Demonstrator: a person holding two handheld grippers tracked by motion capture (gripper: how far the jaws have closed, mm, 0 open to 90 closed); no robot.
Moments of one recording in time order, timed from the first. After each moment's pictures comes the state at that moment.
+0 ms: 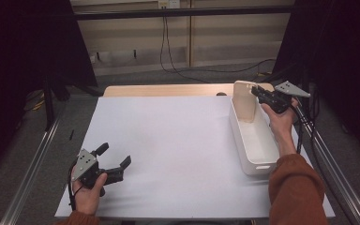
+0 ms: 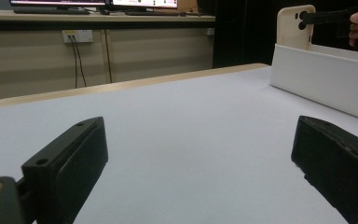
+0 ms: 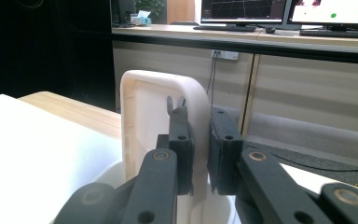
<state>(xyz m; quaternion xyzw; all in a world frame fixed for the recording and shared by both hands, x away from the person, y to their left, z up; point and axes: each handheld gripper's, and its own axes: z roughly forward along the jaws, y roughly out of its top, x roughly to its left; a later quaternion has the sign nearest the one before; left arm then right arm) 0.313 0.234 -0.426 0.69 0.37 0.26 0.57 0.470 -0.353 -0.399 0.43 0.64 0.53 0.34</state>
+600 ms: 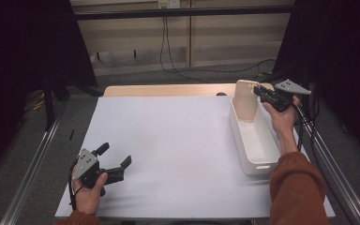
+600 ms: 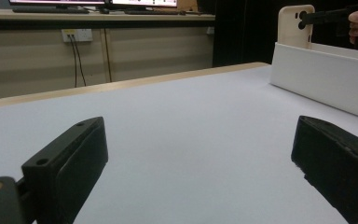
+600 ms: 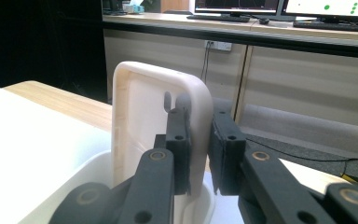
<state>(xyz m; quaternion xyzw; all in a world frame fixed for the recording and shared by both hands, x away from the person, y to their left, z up) 0.314 0.232 -0.427 0.69 0.37 0.26 0.57 0.475 -0.359 -0.398 0.44 0.65 0.51 0.34</state>
